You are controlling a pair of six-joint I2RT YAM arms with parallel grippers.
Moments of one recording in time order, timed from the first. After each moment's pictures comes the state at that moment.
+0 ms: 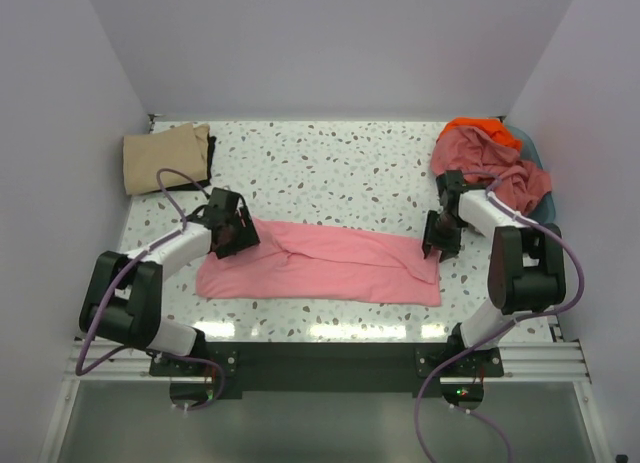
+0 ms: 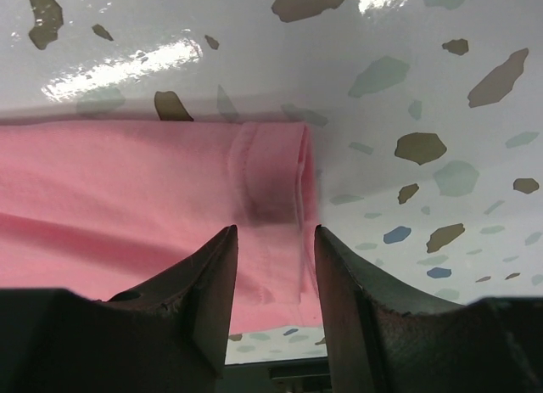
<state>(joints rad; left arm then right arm) -0.26 1.45 0.74 -0.35 -0.07 -0.63 0.06 1.65 1.03 -0.83 0.03 0.34</state>
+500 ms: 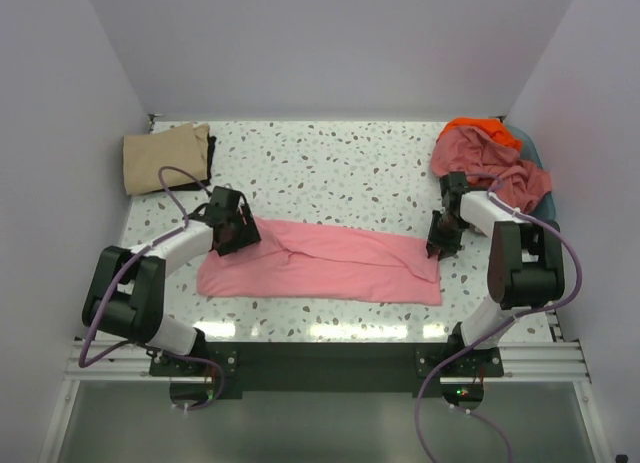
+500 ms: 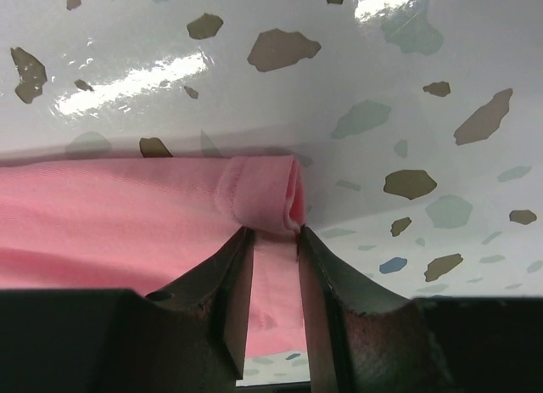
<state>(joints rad) -0.26 1.48 0.75 -0.32 -0.08 -0.62 0.02 1.68 1.00 -0.77 0.03 0.35</state>
